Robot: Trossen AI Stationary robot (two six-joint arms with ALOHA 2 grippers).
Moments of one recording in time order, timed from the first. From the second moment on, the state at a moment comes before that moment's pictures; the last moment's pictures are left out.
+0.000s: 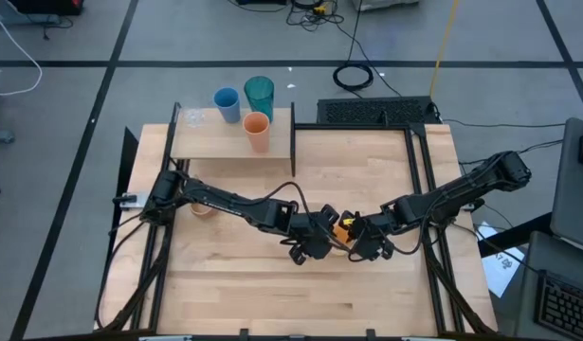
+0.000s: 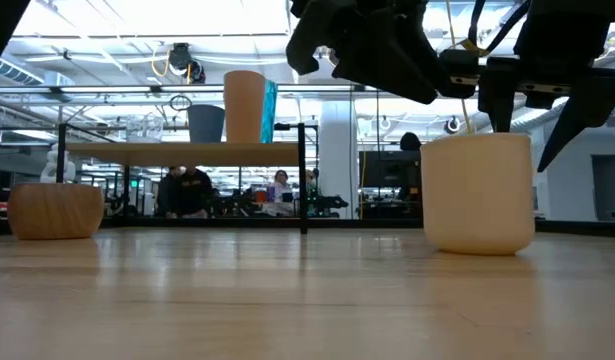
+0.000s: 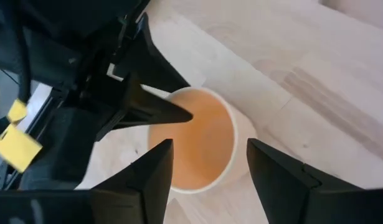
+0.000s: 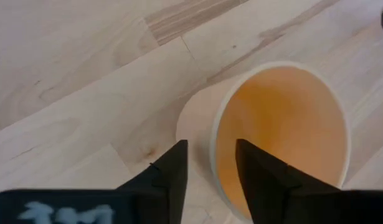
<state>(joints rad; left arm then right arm) -0.20 2.06 1.69 -0.40 -0.05 0.73 0.33 1.31 0.74 -0.50 -0.03 -0.72</state>
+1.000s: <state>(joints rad) -0.22 2.08 1.69 -0.38 -0.08 0.58 0.57 0.84 0.74 -0.66 0.23 0.08</state>
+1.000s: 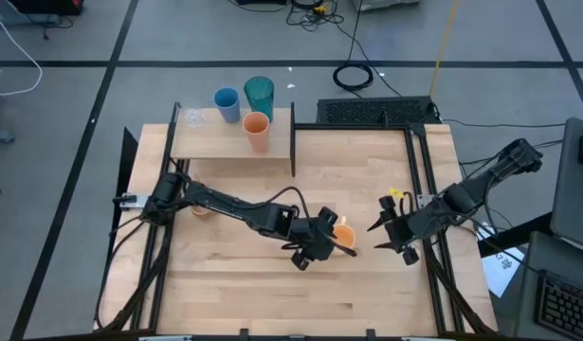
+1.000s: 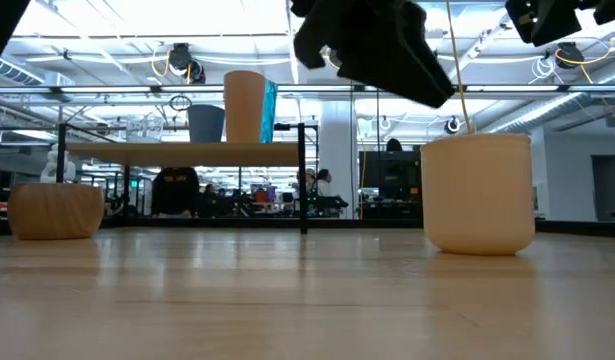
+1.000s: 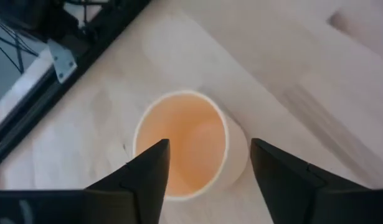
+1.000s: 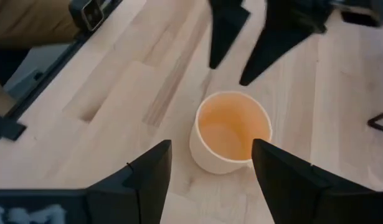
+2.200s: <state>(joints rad) -0.22 2.04 1.69 -0.50 -0.05 0.51 0.58 0.83 0.67 -0.37 0.29 -0.01</state>
